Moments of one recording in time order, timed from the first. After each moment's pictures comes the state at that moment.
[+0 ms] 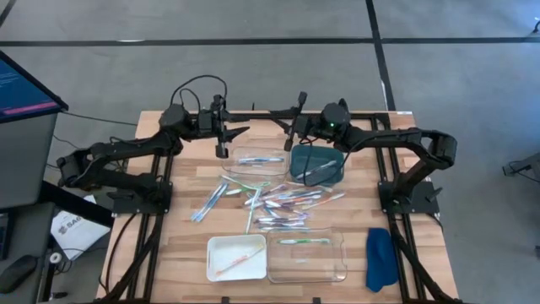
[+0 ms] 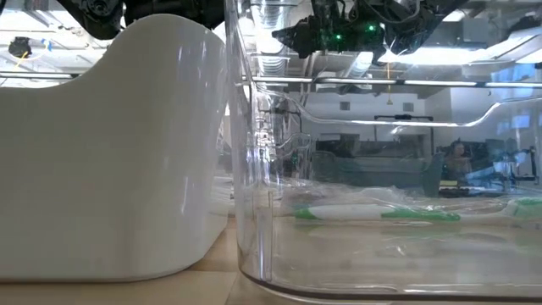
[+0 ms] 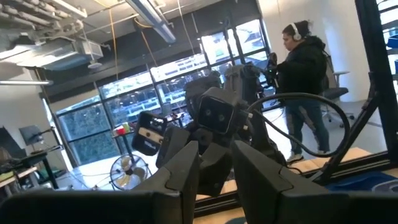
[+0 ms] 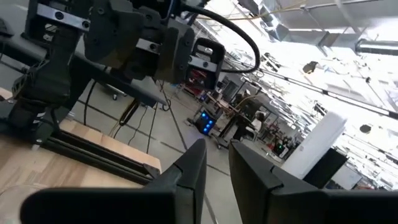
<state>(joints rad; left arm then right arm) 0.51 1.18 0.69 0.78 0.47 0.20 -0.37 1.58 0.98 0.78 -0.13 -0.60</state>
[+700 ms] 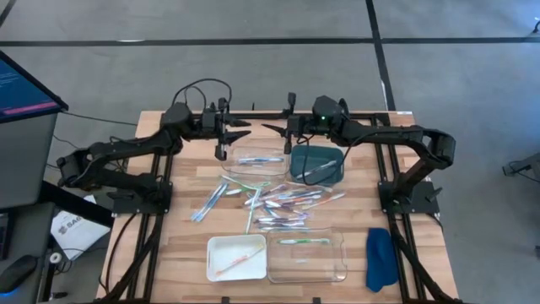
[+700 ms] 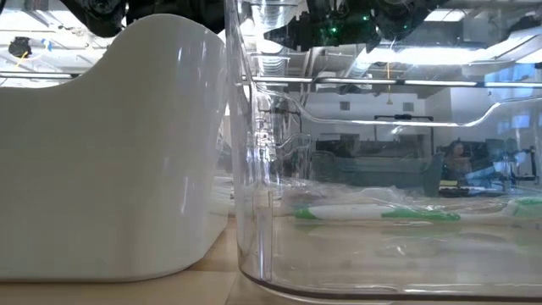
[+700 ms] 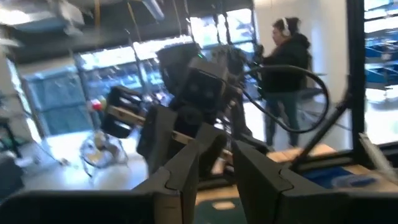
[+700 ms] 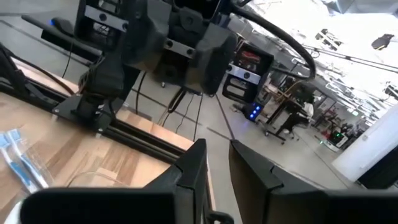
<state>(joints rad) 0.52 1.18 0.73 0.63 0.54 0.11 -0.36 1.59 1.12 0.47 -0.27 -0.55</state>
